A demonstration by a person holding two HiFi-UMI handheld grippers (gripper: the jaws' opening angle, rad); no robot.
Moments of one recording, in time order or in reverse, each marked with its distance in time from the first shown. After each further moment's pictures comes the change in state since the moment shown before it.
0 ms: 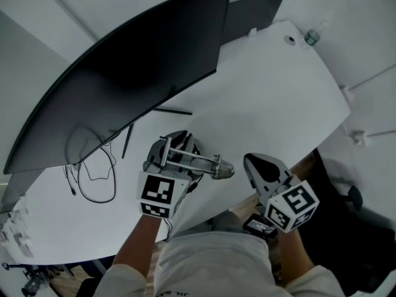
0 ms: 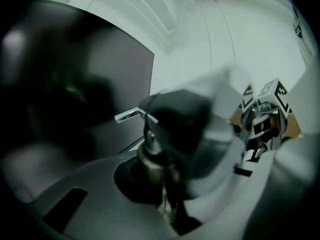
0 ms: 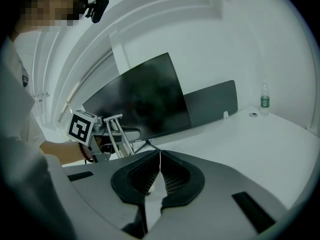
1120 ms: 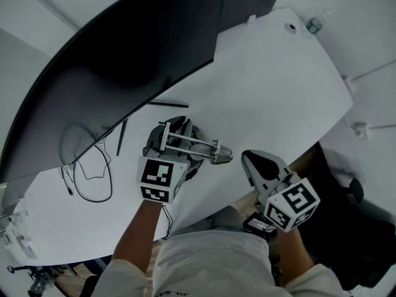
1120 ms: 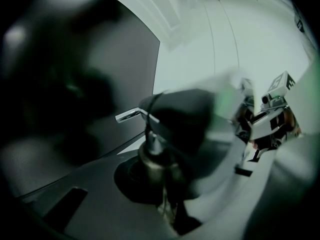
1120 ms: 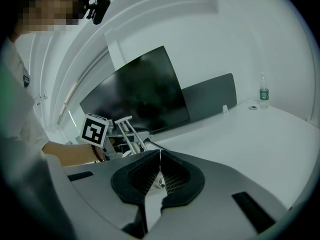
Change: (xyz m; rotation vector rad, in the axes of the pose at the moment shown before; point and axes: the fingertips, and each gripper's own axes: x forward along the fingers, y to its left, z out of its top) left arm 0.039 0.018 -0.024 -0.021 0.005 -0.008; right arm 0.012 -0.003 -0.016 0.038 0.025 -0.004
